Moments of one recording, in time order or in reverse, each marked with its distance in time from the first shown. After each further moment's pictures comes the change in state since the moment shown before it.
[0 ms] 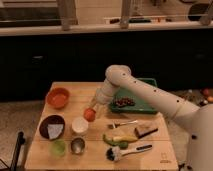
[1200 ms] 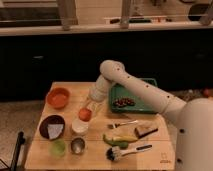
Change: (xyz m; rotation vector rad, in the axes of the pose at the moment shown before) arm -0.033 -0.004 0.008 -0.115 -0.076 -0.239
